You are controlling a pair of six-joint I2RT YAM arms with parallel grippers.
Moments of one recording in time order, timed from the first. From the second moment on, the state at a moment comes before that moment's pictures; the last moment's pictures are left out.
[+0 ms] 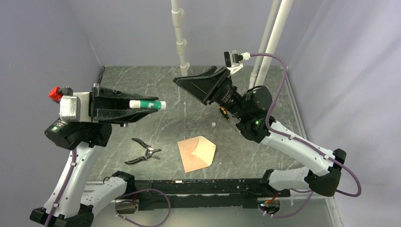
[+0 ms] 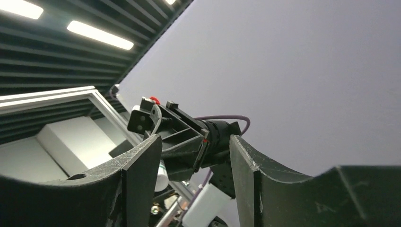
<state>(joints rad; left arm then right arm) -0.31 0.94 1.23 1.05 1.08 -0.86 1.00 1.22 1.31 0.53 -0.16 1.06</state>
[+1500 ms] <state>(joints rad) -0.32 1.07 1.17 1.22 0.94 -0.91 1.00 1.35 1.32 0.79 -0.30 1.19</state>
